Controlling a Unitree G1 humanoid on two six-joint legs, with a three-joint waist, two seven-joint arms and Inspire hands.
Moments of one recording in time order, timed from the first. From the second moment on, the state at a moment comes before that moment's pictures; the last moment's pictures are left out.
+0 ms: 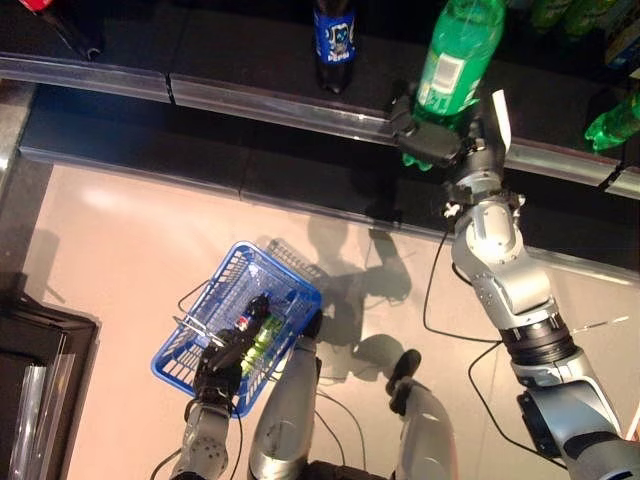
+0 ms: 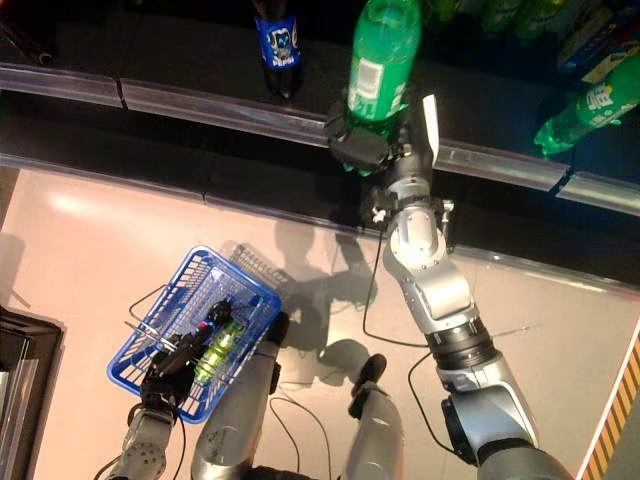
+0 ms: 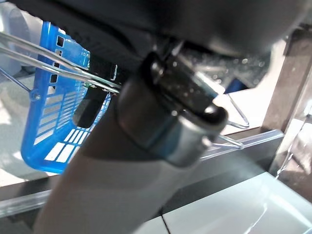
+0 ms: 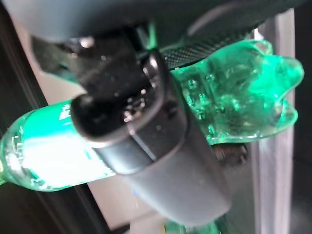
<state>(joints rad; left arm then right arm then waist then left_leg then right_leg) 0.05 0.21 -0.06 0.61 -1.16 -0.24 -0.03 -0.64 -0.43 0.22 -0.05 0.42 0.15 -0.33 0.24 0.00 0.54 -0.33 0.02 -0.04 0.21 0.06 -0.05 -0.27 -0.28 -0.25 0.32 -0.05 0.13</state>
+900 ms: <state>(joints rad) 0.13 0.32 -0.06 0.09 -1.07 0.00 -0.13 -0.53 -0.32 0.47 -0.13 0.44 0.22 -0.30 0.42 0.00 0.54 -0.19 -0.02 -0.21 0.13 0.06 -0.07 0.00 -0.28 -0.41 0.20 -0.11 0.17</state>
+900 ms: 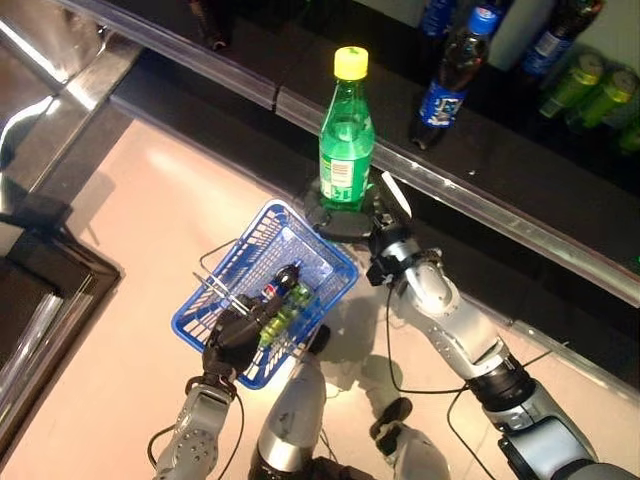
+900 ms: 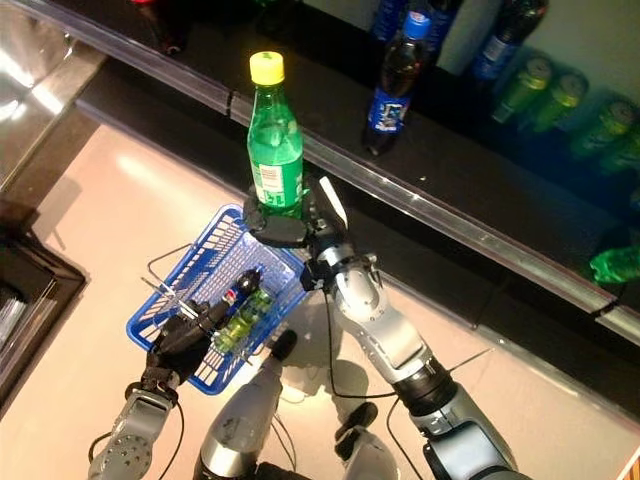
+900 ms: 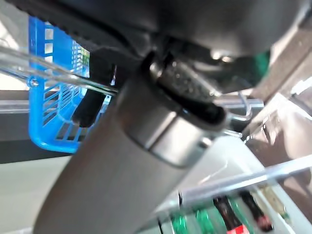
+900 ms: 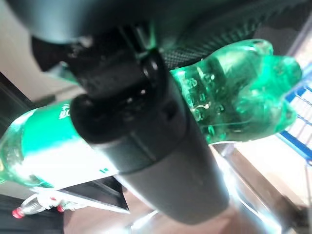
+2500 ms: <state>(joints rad) 0.07 0.57 -0.07 -0.15 -0.99 0.10 -0.52 -0.59 -0.06 0.55 0.76 0.52 0.13 -0.37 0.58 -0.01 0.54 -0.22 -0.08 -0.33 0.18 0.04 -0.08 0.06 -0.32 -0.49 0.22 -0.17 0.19</state>
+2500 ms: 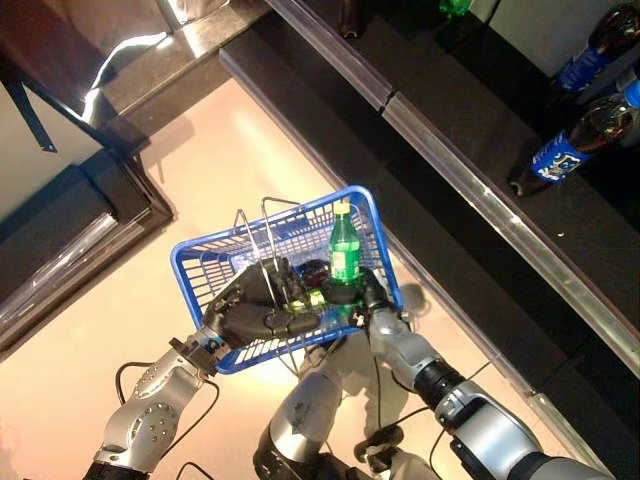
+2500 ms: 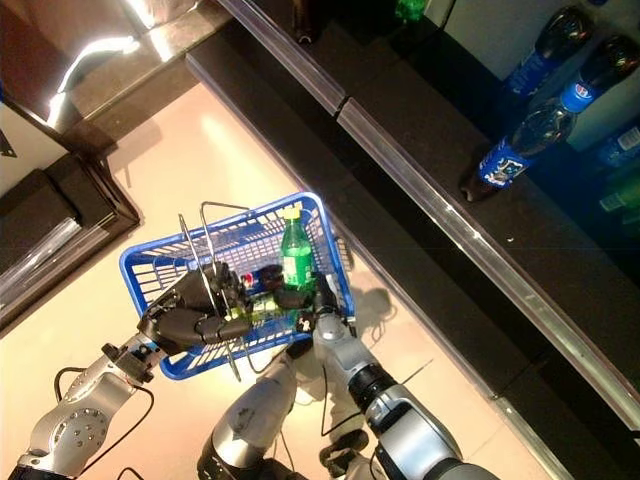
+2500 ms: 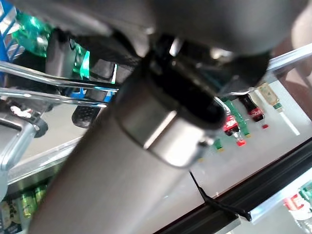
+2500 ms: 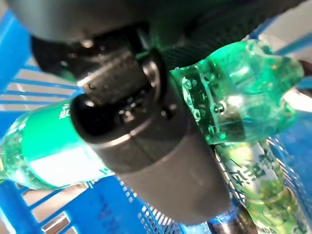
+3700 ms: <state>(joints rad) -0.02 0.72 -0.15 -0.22 -0.89 0.15 -0.58 -0.71 0.01 0.32 1.01 1.38 0.10 -0.16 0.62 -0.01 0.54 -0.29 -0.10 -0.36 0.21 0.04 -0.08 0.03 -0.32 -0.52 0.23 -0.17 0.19</state>
